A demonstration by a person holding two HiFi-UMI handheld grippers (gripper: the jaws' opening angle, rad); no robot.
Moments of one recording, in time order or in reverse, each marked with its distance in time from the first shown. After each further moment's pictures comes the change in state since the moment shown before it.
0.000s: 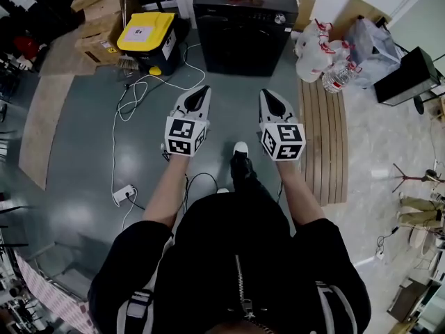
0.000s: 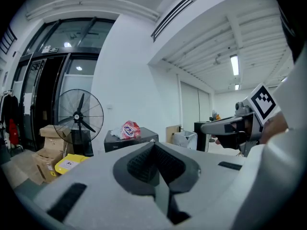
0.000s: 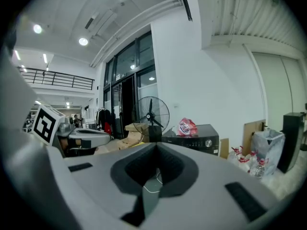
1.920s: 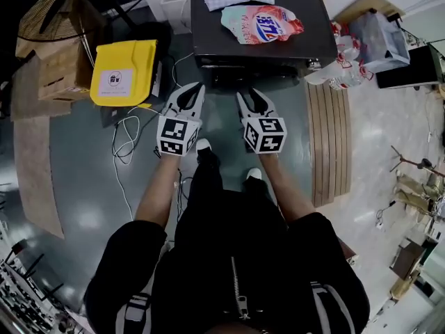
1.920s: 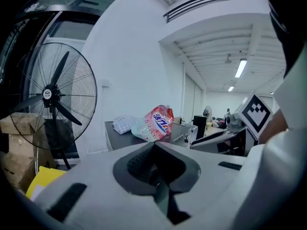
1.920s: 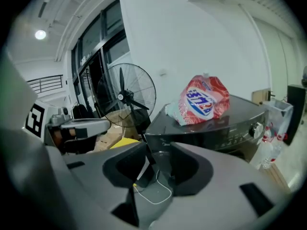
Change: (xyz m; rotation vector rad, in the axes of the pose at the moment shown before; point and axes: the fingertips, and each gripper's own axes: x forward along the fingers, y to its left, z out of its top) left arm 0.388 0.385 -0.036 -0.040 0.138 -0.227; right arm 0.542 -0.076 -0.030 0.235 0.281 -0.137
